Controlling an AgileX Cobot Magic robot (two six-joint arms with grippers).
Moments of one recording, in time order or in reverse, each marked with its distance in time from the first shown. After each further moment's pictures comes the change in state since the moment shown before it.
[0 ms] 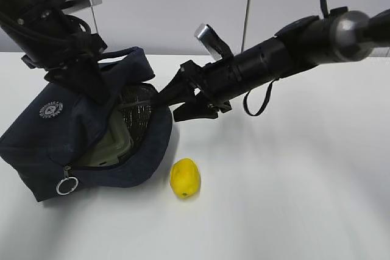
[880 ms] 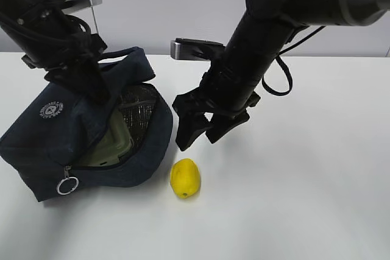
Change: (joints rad) left arm 0.000 0.000 0.000 0.000 0.000 0.004; right arm 0.180 -0.206 0.000 -0.806 0.020 0.535
